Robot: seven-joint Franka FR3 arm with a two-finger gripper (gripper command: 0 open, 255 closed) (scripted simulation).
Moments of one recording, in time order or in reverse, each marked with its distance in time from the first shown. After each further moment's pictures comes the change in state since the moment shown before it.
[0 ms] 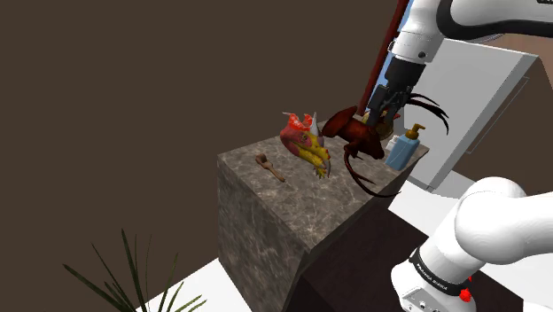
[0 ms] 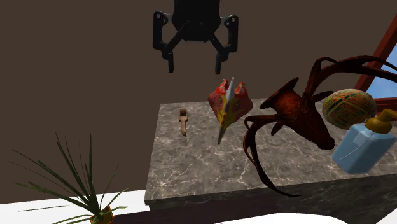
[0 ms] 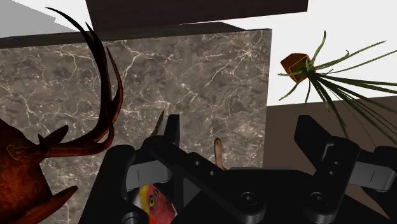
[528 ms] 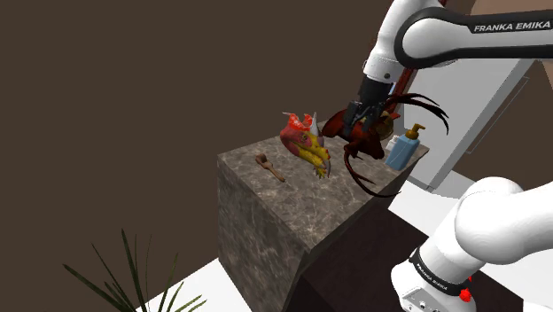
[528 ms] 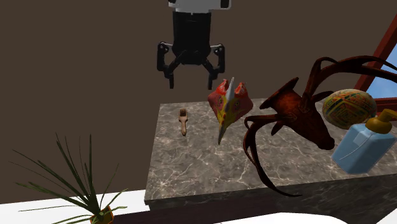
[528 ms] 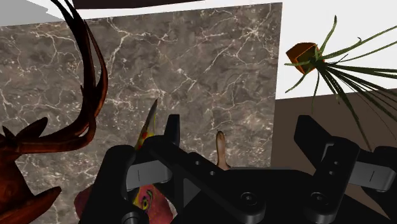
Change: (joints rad) arm 0.002 0.144 0.011 -0.063 0.005 0.217 0.018
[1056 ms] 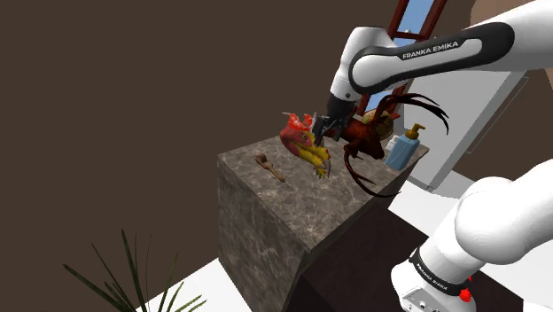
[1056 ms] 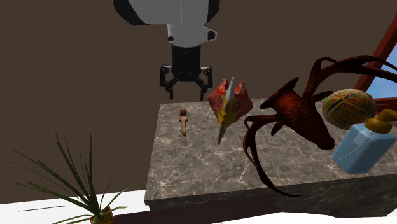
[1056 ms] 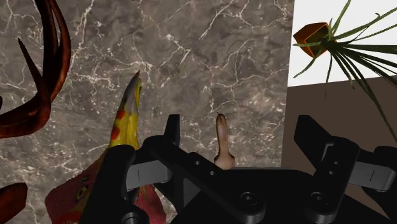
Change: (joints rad) arm 0.005 0.284 0.019 0.027 0.008 0.277 0.031
